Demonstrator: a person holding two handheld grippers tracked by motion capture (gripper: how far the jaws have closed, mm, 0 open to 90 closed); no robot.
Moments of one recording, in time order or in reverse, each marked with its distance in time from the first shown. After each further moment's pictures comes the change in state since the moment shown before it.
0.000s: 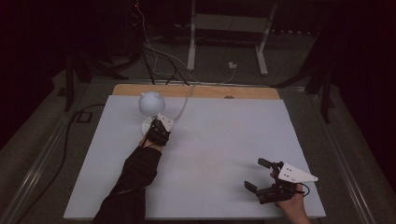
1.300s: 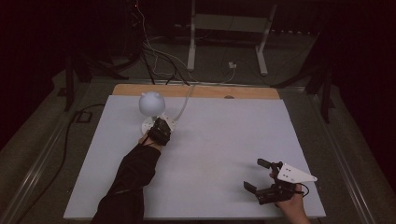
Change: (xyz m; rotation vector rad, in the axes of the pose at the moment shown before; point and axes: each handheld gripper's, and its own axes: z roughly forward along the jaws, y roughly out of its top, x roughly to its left) left arm -0.001 0.007 -0.001 0.087 -0.014 0.103; right arm 0.002 0.000 0.001 0.005 0.006 -0.001
